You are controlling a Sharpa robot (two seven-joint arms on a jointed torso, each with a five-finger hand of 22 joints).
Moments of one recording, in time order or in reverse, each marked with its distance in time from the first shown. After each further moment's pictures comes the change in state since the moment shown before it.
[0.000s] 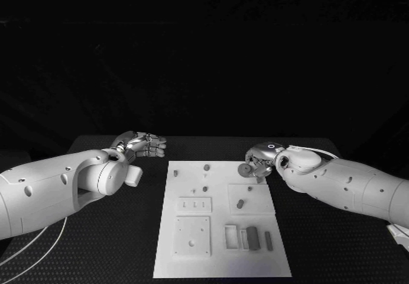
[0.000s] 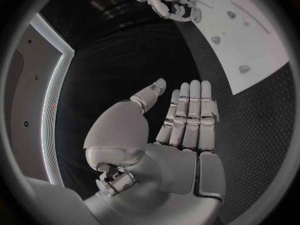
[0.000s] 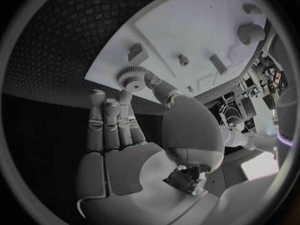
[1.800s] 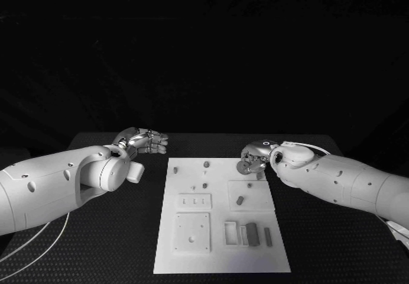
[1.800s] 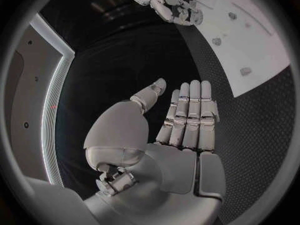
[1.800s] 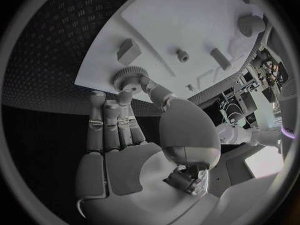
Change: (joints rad) left arm 0.000 0.014 0.000 -0.009 -0.009 0.006 -0.002; left_hand 0.000 0.000 0.000 0.000 0.000 0.000 0.000 -0.004 -0.001 0.000 0.000 -0.004 0.000 0.000 0.000 -0.004 0.005 0.000 0.000 0.000 -0.004 0.000; right arm -0.003 0.059 0.003 -0.064 0.049 0.042 0.022; right_hand -0.016 0.099 0.004 -0.026 0.000 0.000 0.000 -0.012 -0.022 -0.003 -0.003 0.038 0.000 -0.039 0.001 0.053 -0.008 0.004 -0.035 -0.002 0.037 0.000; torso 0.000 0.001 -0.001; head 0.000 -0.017
